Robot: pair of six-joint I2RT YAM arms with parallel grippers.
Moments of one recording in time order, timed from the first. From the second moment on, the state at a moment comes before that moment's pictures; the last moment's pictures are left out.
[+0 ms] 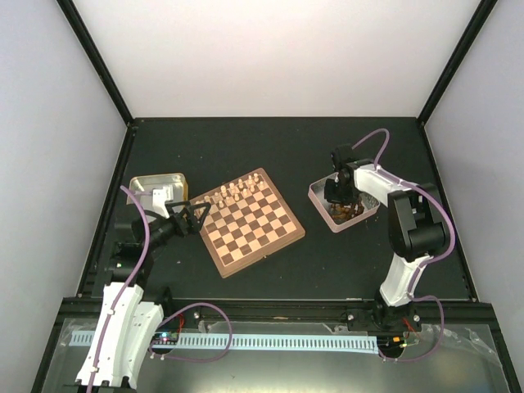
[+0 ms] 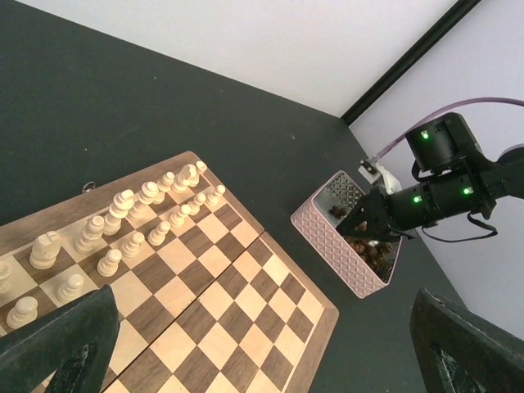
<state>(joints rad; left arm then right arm) -0.01 0.52 0.48 -0.29 0.63 -0.46 0.28 1.83 1.20 -0.67 -0.02 0.42</state>
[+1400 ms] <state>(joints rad) -0.01 0.49 0.48 -0.29 0.58 -0.46 0.71 1.79 1.25 -0.75 -0.06 0.46</state>
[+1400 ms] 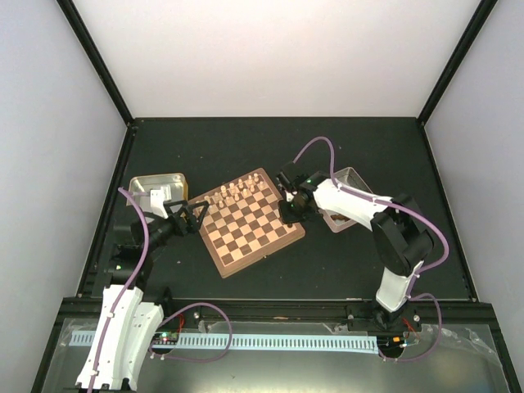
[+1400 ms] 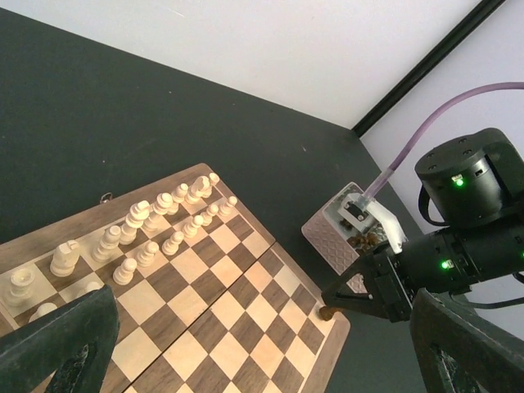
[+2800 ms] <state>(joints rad) -0.02 0.48 0.47 -0.30 0.58 -0.46 0.25 1.54 1.05 -0.73 0.25 0.48</state>
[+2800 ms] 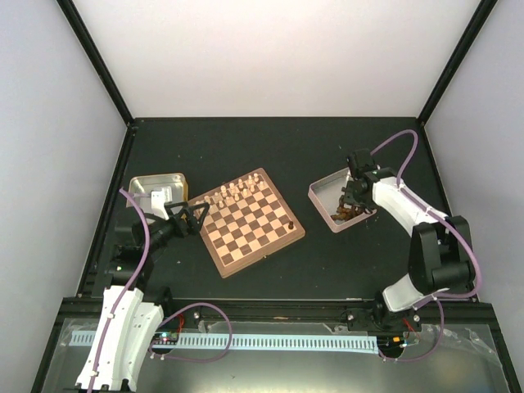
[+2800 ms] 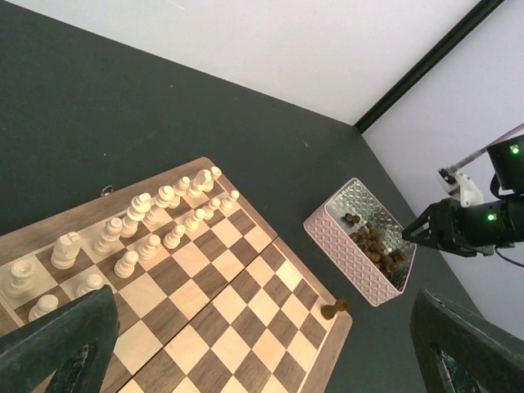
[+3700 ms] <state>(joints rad) -0.02 0.48 0.47 -0.30 0.58 -0.46 0.22 1.63 1.03 -0.67 0.19 0.43</state>
